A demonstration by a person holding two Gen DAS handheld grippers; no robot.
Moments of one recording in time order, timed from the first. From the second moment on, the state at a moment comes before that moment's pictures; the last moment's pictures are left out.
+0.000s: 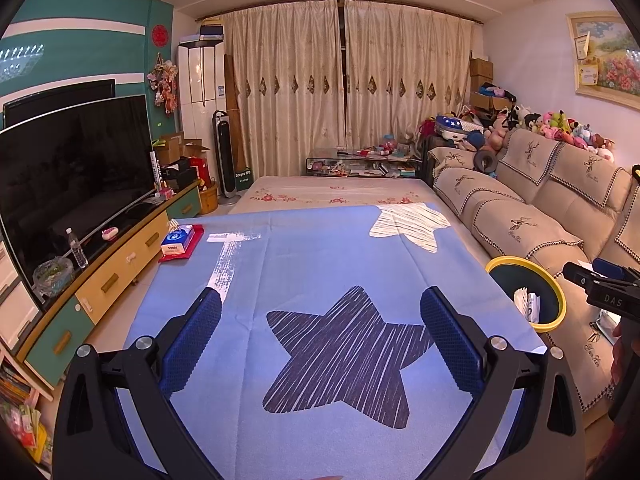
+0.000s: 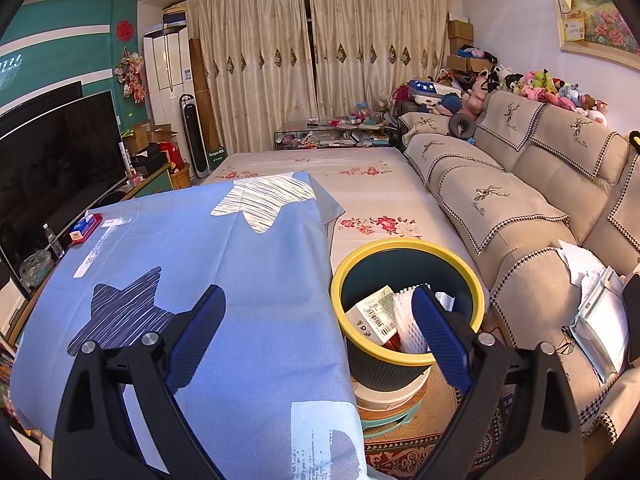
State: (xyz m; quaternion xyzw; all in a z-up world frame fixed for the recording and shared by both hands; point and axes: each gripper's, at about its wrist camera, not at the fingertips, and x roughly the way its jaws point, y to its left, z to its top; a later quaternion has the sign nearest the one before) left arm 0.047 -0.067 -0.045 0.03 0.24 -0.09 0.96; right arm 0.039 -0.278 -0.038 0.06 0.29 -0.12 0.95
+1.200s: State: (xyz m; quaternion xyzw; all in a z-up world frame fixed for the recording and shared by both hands) left arm 0.053 -0.074 -0.045 0.02 0.26 -0.11 0.96; right arm 0.041 -0.276 -0.046 0.06 0.30 -0.11 0.95
